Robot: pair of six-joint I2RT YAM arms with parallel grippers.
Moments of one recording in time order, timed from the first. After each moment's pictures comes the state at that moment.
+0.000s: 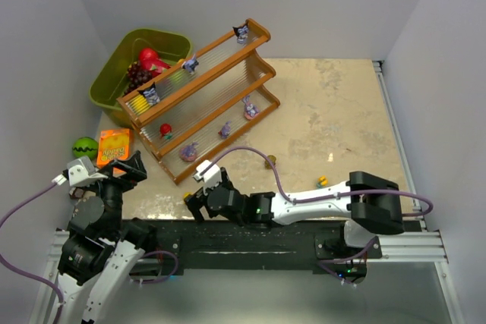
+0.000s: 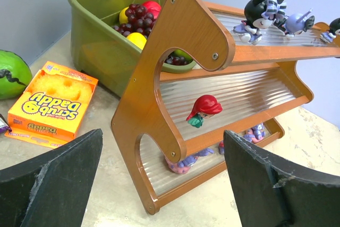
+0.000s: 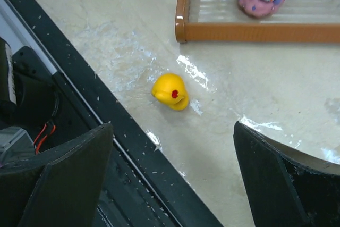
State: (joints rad) left arm -0.43 0.01 0.64 -0.64 -0.63 -0.47; right arm 1.43 1.61 0.98 0.14 0.46 0.43
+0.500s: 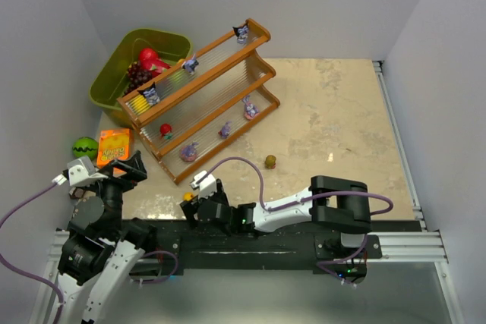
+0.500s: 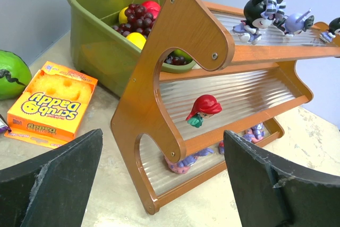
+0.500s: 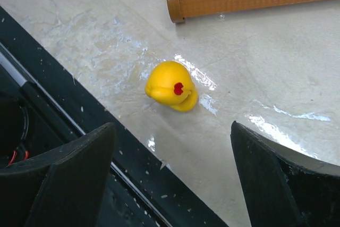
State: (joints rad) left arm -0.43 0.01 0.64 -0.64 -0.63 -0.47; right arm 1.48 1.84 0.98 0.31 0.59 0.56
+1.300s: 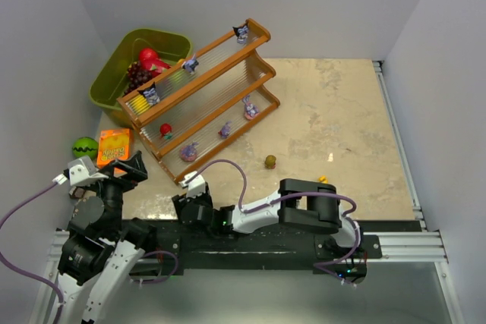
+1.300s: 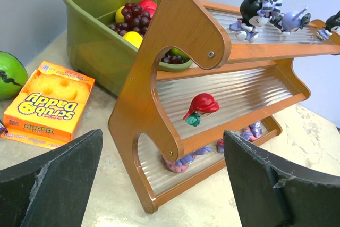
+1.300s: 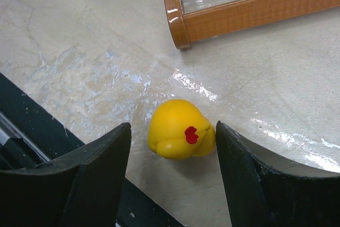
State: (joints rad) left arm -0.43 0.01 0.64 -0.64 -0.62 -0.47; right arm 1.48 2.09 1.16 0.39 0.70 0.64
